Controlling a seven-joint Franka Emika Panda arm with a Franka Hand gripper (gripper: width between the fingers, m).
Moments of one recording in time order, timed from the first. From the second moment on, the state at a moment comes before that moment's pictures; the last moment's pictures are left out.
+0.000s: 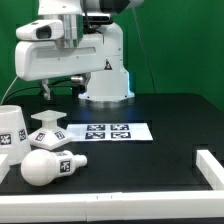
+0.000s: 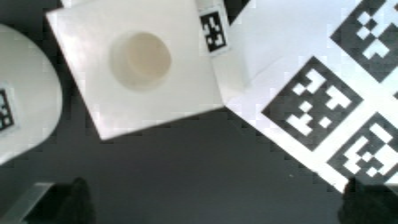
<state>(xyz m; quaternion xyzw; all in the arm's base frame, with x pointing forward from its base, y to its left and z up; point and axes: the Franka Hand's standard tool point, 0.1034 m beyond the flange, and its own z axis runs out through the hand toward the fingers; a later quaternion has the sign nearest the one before) 0.369 -0.108 0.102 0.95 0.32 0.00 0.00</state>
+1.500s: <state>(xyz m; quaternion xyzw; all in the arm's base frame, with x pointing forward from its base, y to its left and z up) 0.360 -0.140 0.059 0.94 0.34 -0.03 -0.01</state>
